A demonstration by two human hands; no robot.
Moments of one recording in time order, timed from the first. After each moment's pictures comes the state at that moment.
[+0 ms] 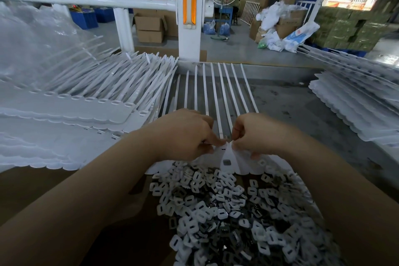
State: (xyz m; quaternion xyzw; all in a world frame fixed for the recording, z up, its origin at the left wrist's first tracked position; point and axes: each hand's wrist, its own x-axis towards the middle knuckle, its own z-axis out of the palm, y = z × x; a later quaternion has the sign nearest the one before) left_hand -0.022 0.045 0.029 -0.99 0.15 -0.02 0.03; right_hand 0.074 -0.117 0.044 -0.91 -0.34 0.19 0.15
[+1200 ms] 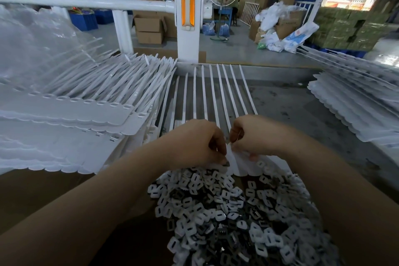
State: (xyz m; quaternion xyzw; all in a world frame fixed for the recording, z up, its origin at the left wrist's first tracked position) left_hand -0.022 0.018 0.021 -0.97 0.01 -0.01 -0.26; right_hand 0.078 -0.118 0.046 -0.90 -0.34 0.21 0.14
